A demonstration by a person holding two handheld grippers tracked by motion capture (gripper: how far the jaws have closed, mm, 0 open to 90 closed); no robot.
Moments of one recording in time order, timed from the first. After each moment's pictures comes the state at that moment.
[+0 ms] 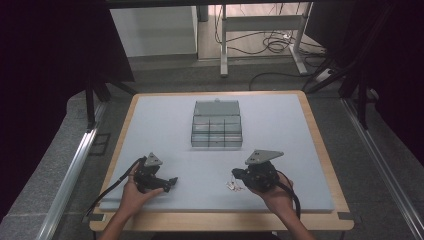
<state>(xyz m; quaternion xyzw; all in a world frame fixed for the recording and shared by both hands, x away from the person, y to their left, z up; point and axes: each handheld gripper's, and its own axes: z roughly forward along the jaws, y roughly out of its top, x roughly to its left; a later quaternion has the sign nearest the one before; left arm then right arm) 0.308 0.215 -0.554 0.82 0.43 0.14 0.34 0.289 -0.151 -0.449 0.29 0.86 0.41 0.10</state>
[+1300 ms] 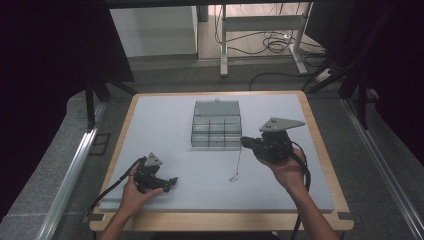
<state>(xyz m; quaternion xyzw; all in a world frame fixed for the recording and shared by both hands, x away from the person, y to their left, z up) 0.308 0.215 -0.554 0.82 0.43 0.14 0.34 0.320 -0.165 -0.370 0.30 0.82 0.46 0.15</state>
